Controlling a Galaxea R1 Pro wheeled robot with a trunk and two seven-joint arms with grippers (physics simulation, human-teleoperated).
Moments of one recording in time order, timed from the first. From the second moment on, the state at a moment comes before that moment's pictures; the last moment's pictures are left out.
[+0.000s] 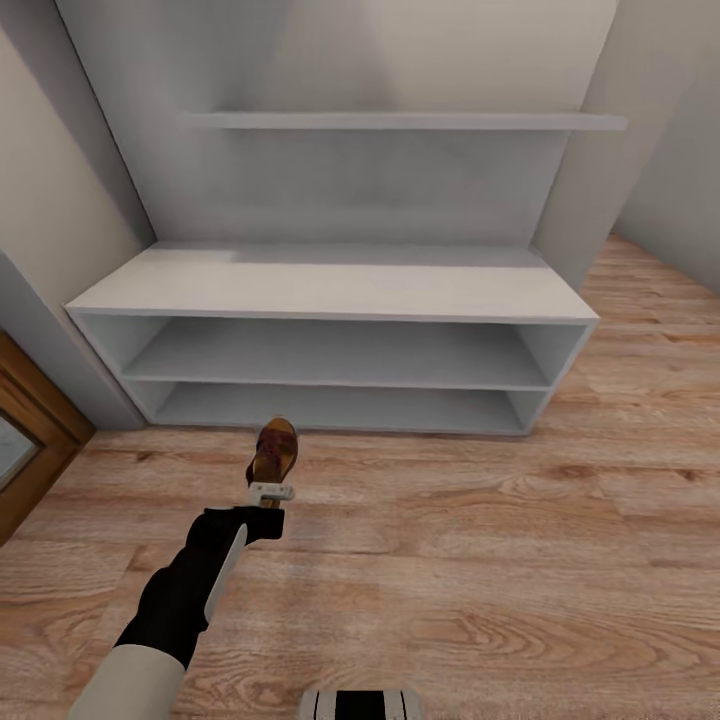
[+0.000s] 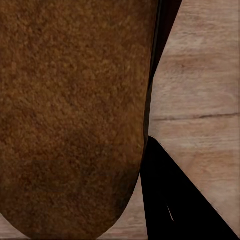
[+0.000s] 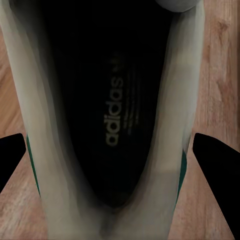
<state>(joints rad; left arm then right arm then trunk) -0.55 -0.04 -0.07 -1.12 -0.01 0.80 -0.02 -0.22 -0.49 -1.29 -1.24 0.13 0.85 0.00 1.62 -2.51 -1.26</state>
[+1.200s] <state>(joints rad) -0.69 -0.05 0.02 -0.91 -0.01 0.70 -0.02 -0.22 -0.49 -1.29 -1.24 0.19 0.85 0.00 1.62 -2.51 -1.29</state>
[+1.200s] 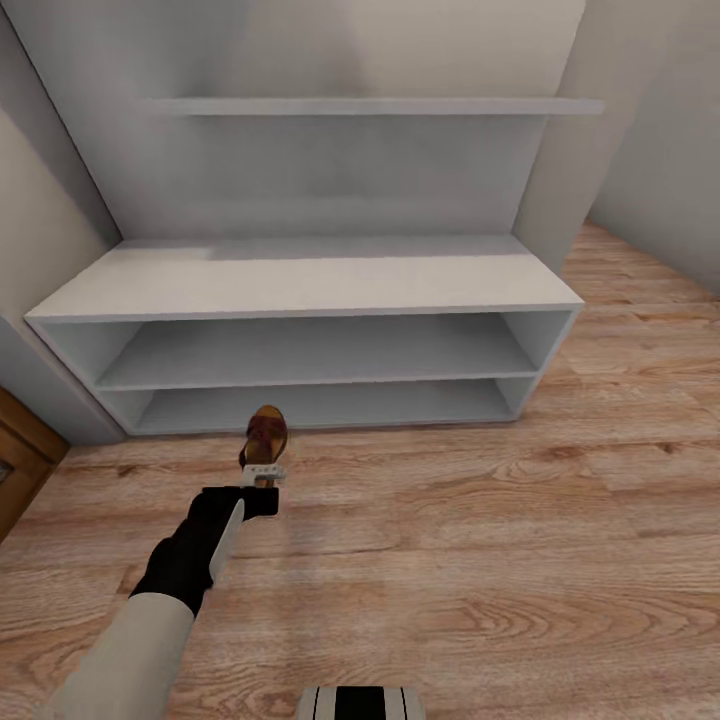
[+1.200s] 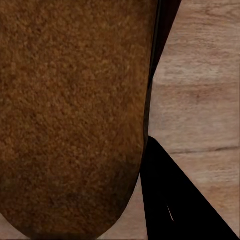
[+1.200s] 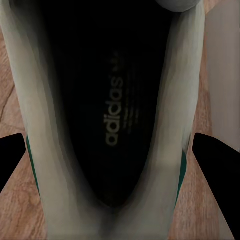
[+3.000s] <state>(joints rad) -0.88 -0.05 0.07 -0.68 -0.01 0.58 -0.02 -0.22 -0.48 -1.29 -1.24 0.18 0.68 0.00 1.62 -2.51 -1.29</state>
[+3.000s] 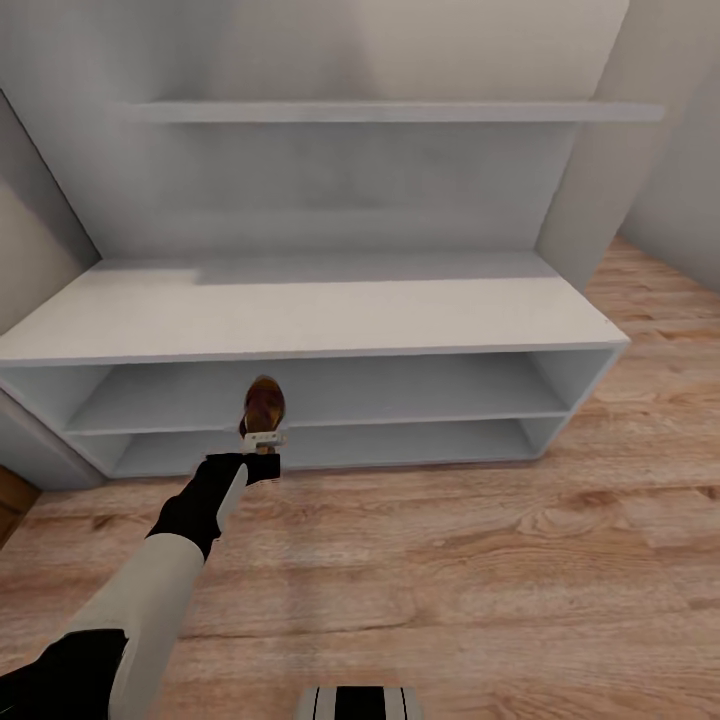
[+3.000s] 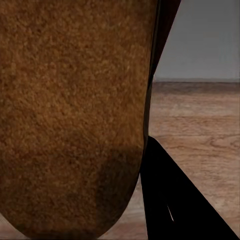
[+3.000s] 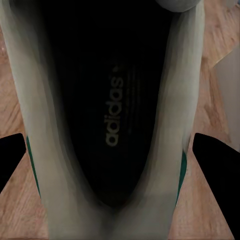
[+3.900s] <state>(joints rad) -0.88 -0.05 0.07 -0.69 -0.01 0.58 -0.02 -0.22 -0.48 -1.29 -1.24 0.19 0.68 0.00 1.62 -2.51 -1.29</state>
